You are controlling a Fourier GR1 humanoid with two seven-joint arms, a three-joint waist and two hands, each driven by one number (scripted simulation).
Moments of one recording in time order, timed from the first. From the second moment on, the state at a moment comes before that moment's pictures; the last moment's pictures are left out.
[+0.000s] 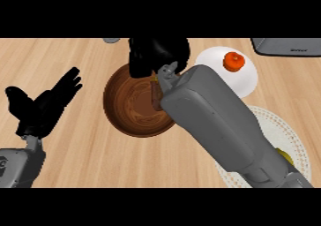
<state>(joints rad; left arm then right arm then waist) -0.24 0.36 -0.05 -1.50 0.23 -0.05 0.27 -1.12 0.00 0.32 -1.21 0.64 0.14 0.78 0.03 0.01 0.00</state>
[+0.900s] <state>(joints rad) -0.31 0.33 -0.07 -1.46 0.21 -0.09 0.26 -1.21 0.00 0.27 -0.61 0.21 -0.23 0.39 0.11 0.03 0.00</state>
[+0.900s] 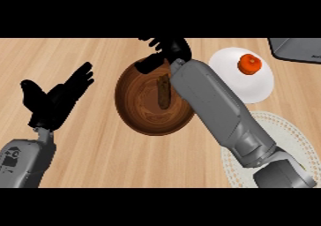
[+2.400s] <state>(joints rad) -0.18 0.35 0.03 -1.49 0.21 -0.08 0.26 -1.00 -0.26 0.23 -0.89 0.05 -0.27 -0.03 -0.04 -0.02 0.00</state>
